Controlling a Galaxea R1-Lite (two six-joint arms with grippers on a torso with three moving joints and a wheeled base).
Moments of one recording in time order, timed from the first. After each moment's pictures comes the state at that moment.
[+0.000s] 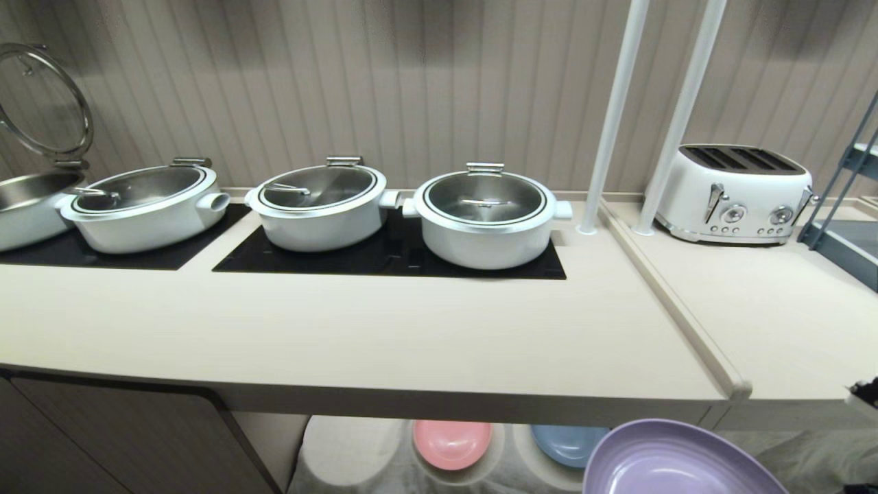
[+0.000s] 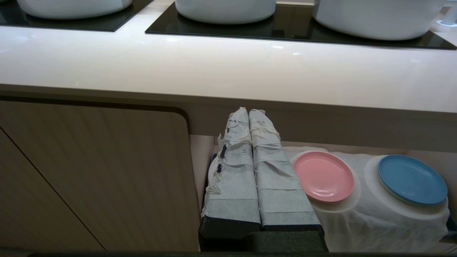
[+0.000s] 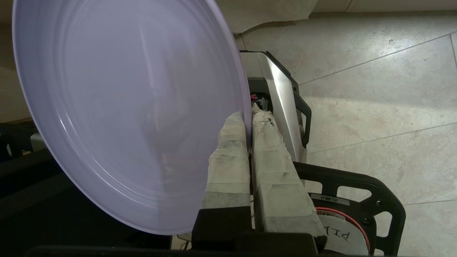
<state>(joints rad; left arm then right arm) 0.00 0.00 0.00 0.00 0.01 -0.04 0.01 1.12 -0.53 0.51 0.31 0.17</state>
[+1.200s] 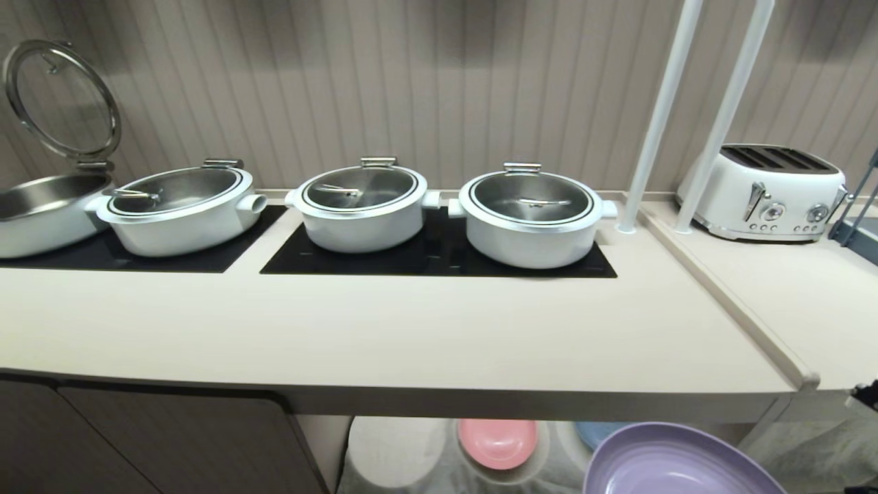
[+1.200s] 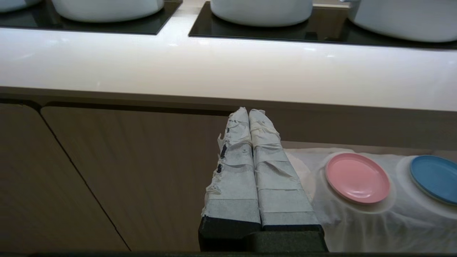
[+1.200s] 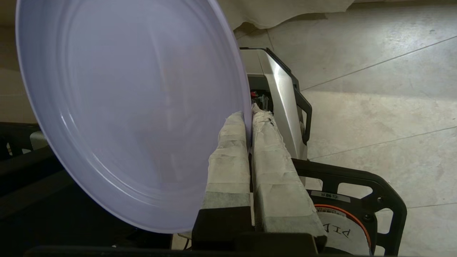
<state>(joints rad) 0.00 0.00 0.00 0.00 0.01 -0.04 0.01 1.12 -0.52 0.51 0.31 0.17</state>
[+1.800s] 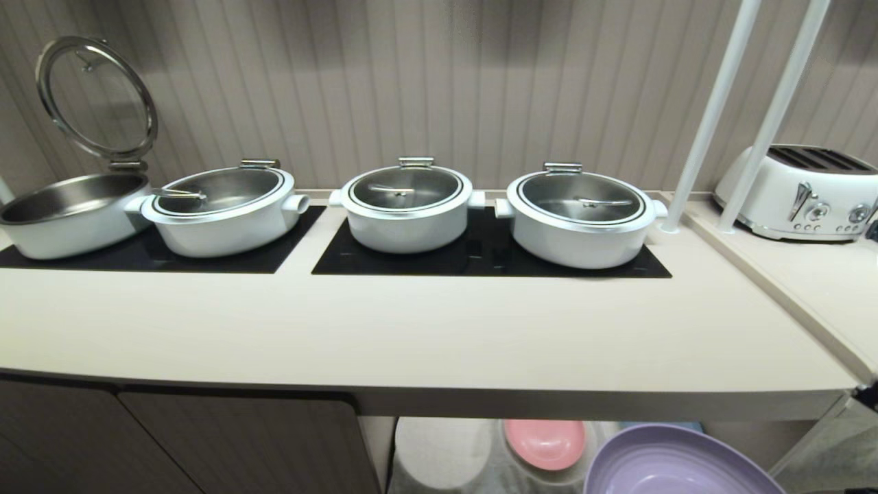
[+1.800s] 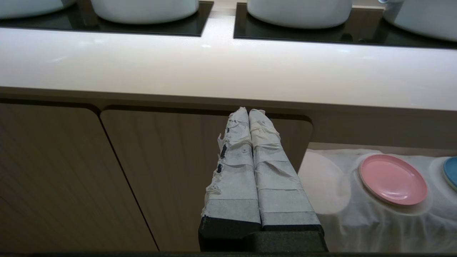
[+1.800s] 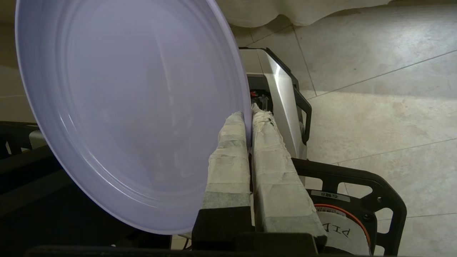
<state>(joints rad) 0.00 0.00 0.00 0.00 0.01 -0.04 0.01 1.12 -0.52 0.52 0.31 0.17</state>
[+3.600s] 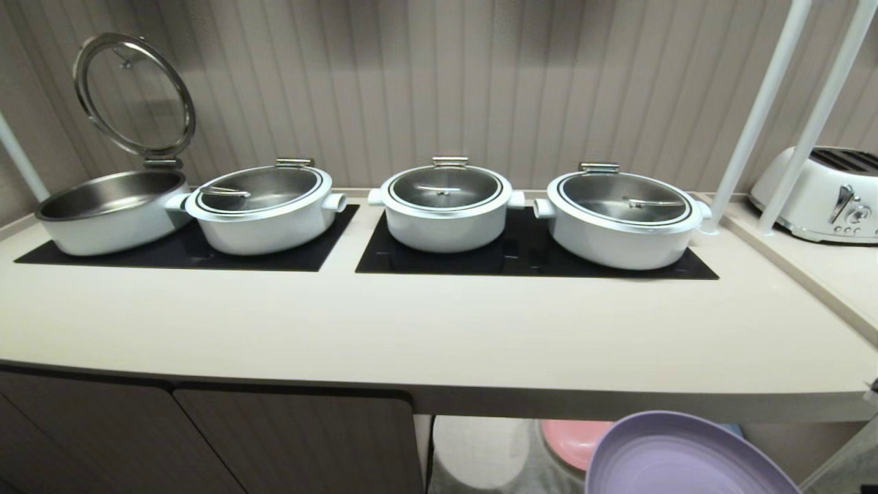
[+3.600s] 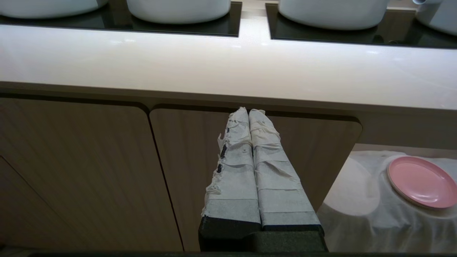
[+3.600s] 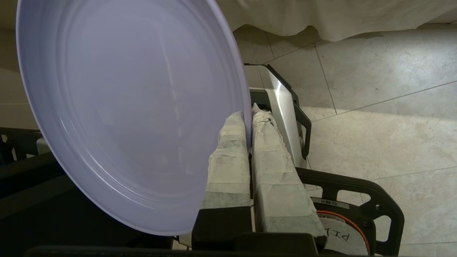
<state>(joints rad) 0.00 0.00 0.00 0.00 0.01 -0.04 0.01 1.06 -0.54 0.52 0.31 0.17</state>
